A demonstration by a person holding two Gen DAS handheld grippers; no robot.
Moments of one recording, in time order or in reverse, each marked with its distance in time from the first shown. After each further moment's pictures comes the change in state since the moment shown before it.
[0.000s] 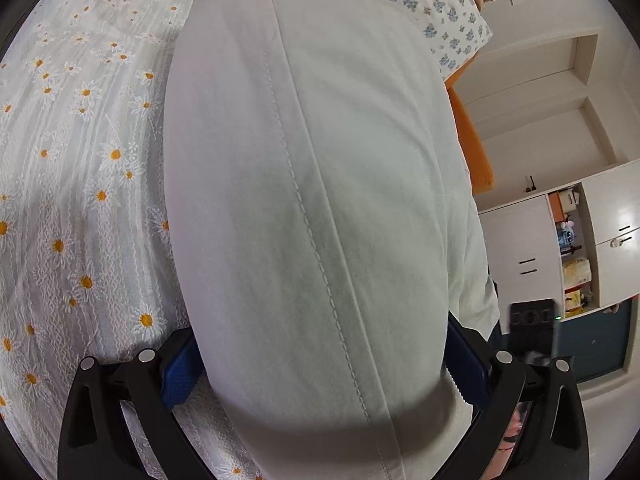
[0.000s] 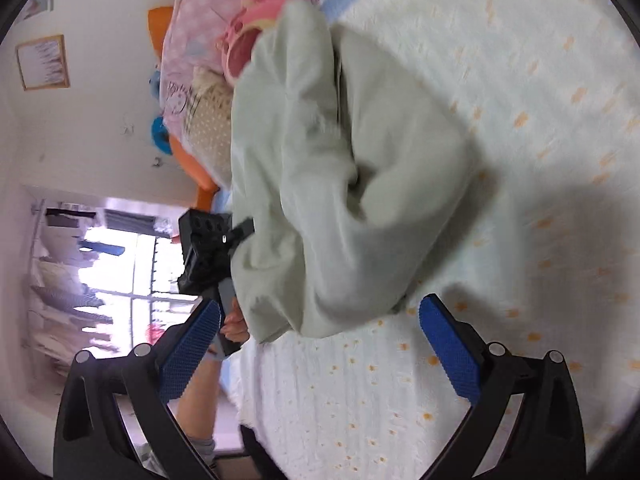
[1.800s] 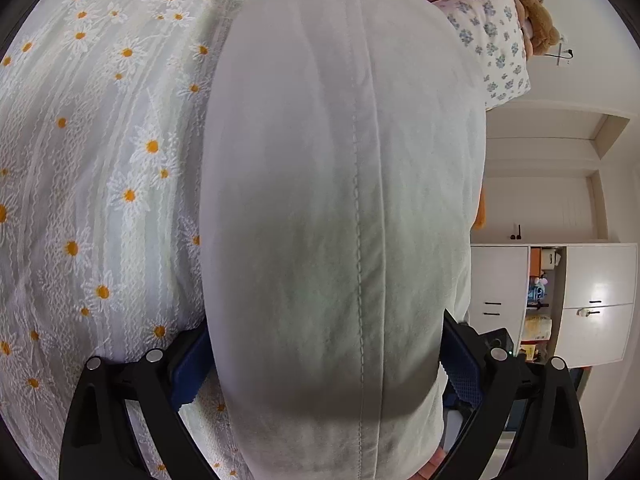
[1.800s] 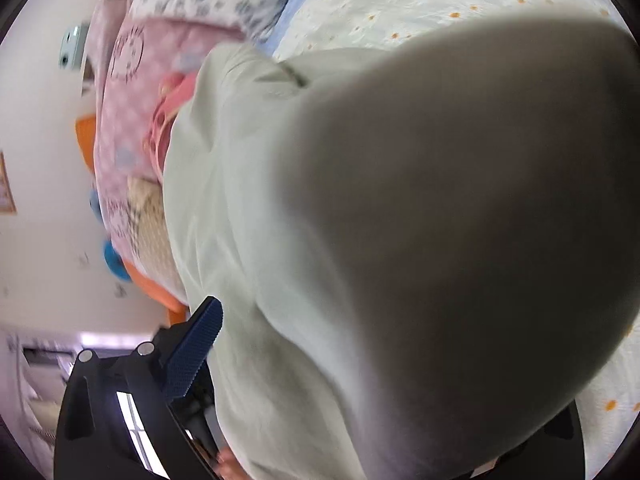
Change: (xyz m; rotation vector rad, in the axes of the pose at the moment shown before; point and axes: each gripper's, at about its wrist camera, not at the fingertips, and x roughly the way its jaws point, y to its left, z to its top) left arm 0.002 0.011 0.017 -0.277 0.026 -0.074; right arm 0.044 0.005 0.003 0.329 -0.376 -0.141
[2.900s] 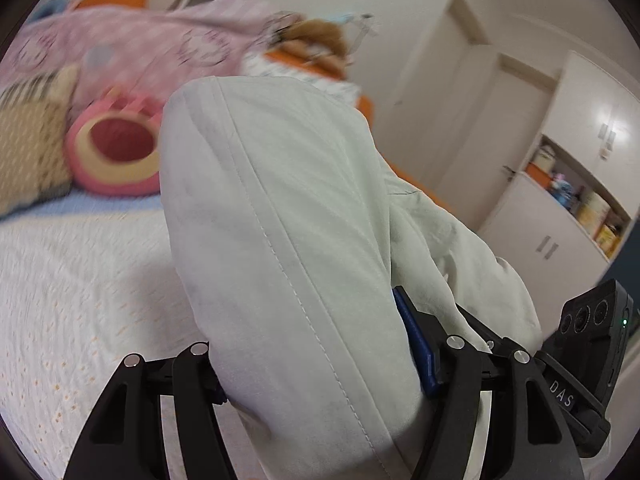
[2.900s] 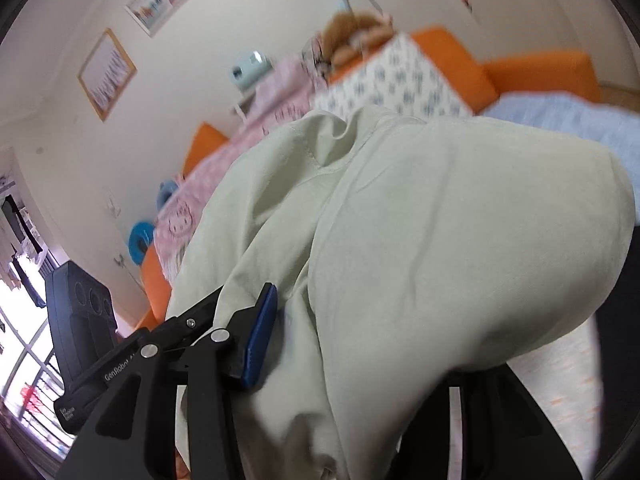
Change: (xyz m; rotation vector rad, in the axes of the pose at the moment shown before) left arm -0.045 -0.271 -0.138 0.758 -0.463 0.171; right arm -0.207 0.140 -0.067 -0.629 -0.506 0.050
